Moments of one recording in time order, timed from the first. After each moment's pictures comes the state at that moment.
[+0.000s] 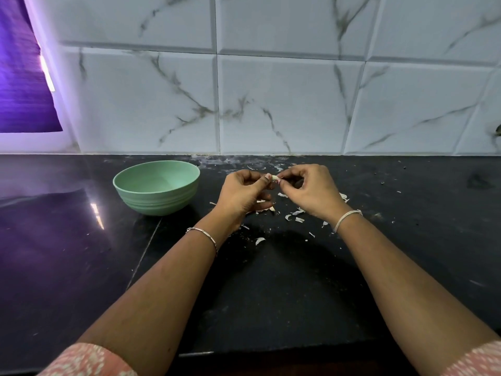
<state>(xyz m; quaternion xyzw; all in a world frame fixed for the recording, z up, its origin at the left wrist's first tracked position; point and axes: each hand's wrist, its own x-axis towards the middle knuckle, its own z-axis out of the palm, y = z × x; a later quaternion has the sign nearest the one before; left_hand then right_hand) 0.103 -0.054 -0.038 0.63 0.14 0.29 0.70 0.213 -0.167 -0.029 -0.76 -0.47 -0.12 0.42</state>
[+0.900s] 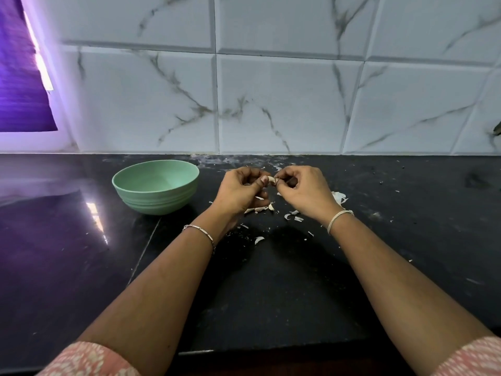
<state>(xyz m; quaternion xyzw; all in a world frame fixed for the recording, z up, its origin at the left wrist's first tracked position) 0.105 -0.046 -0.041 0.67 0.12 0.30 0.67 0.206 -0.161 -0.030 -0.79 -0.45 -0.12 0.41</state>
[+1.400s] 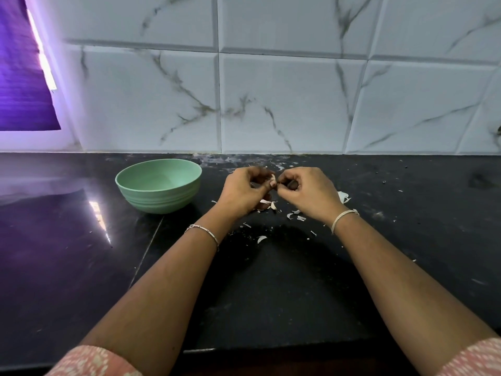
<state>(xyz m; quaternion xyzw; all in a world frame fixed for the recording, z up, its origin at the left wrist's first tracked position) 0.103 -0.045 -0.037 0.79 0.14 0.29 0.52 0.206 -0.167 -0.031 -0.80 -0.48 -0.14 0.34</state>
